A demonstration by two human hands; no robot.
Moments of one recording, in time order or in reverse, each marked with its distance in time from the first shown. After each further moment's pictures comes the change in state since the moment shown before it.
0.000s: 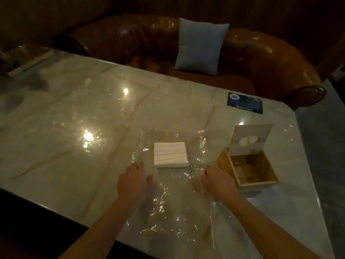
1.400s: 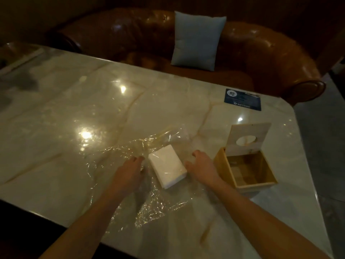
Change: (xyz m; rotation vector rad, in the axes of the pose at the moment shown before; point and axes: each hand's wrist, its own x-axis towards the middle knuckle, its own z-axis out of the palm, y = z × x) left_hand 0.042 -0.006 -0.002 -0.130 -0.163 0.136; right_hand 0.041 -0.029 -0.009 0.336 0.004 0.063
